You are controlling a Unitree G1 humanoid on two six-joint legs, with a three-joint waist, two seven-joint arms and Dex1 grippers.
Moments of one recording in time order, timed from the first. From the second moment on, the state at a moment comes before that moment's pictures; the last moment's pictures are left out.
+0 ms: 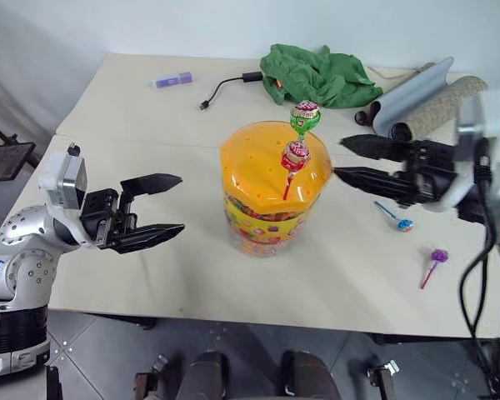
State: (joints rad) left arm -0.34 0.74 0.32 -0.15 -0.88 0.48 -1.23; right arm -0.63 -0.81 -0.15 -0.32 0.90 0.59 1.00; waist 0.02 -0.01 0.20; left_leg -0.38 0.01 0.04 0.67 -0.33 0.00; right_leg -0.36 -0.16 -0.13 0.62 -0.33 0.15
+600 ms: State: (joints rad) left arm -0.32 0.72 0.33 -0.19 -0.88 0.48 -1.20; right arm -0.79 -0.61 -0.09 -0.23 0.86 0.61 0.96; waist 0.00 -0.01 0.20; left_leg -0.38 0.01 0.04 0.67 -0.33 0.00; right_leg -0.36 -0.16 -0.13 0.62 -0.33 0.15
